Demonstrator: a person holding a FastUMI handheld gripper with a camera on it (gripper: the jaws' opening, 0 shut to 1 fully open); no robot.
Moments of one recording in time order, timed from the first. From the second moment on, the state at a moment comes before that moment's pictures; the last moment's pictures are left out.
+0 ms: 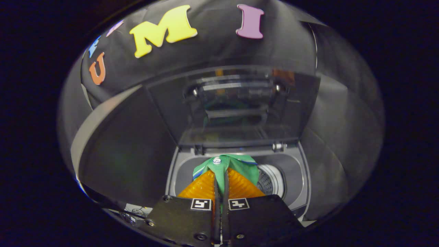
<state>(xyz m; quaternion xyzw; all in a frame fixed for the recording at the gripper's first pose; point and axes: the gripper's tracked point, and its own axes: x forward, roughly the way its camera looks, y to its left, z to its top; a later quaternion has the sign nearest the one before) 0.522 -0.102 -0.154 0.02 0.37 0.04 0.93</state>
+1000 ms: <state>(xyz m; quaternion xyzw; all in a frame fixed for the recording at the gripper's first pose) 0.502 -0.125 -0.266 0.01 0.51 0.00 0.86</state>
